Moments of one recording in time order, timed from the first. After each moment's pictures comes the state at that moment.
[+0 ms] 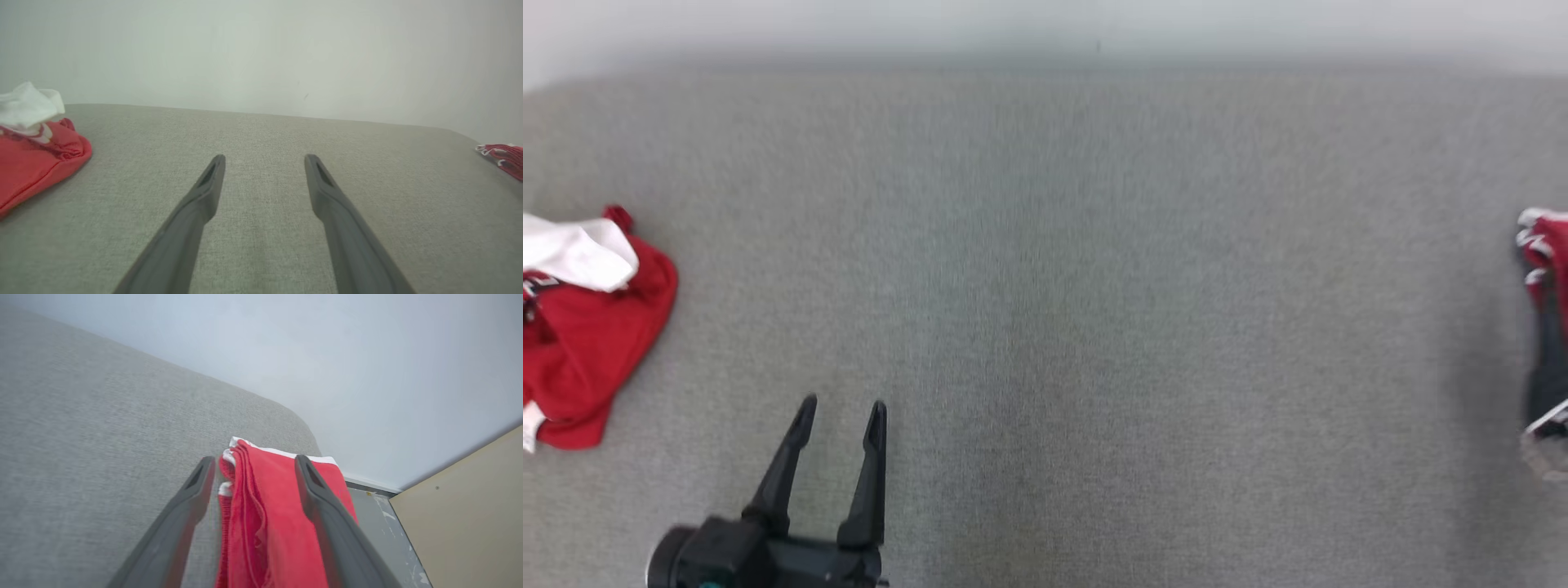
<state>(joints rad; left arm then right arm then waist) -0.08 0.13 -0.16 0.04 -0.27 -0.12 -0.26 -0.61 -0.45 -0.27 0.88 -0.27 0.13 -0.24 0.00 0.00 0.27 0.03</state>
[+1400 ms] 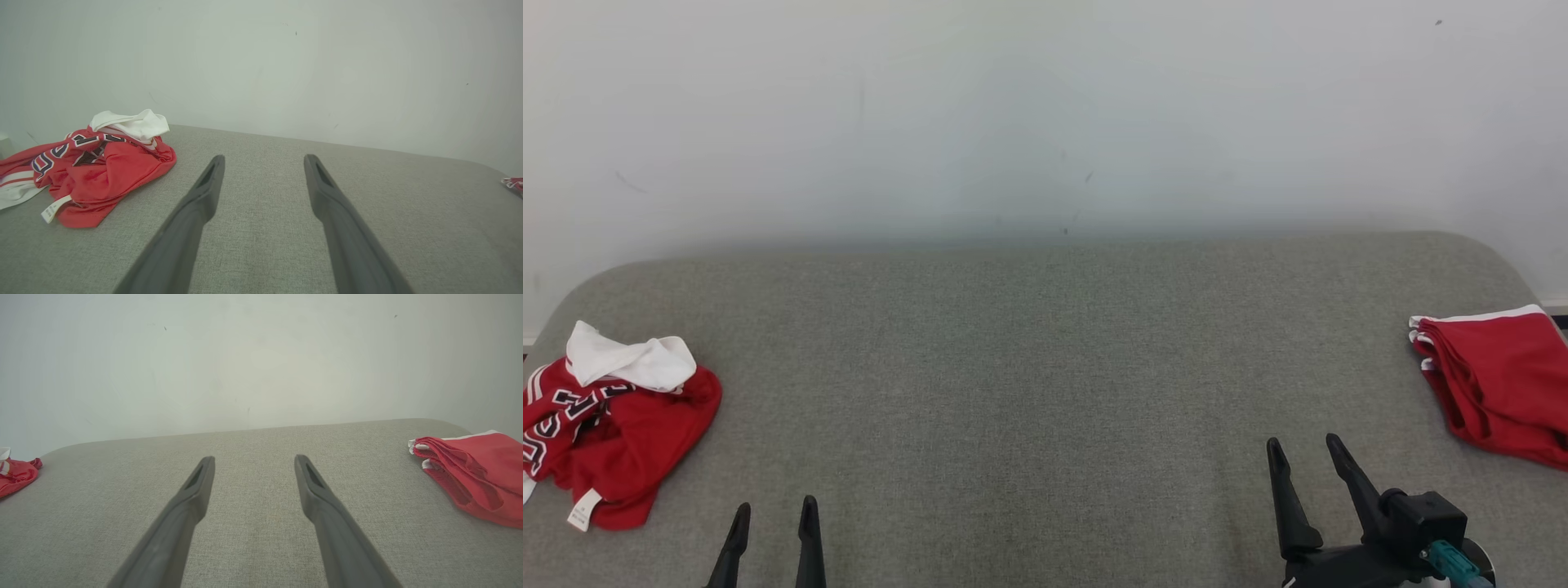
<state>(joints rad) 0.08 0.06 0.04 0.14 -0.22 -0.12 -0.26 -0.04 -0.05 0.04 0.25 0.16 0.13 -0.17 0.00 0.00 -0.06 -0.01</state>
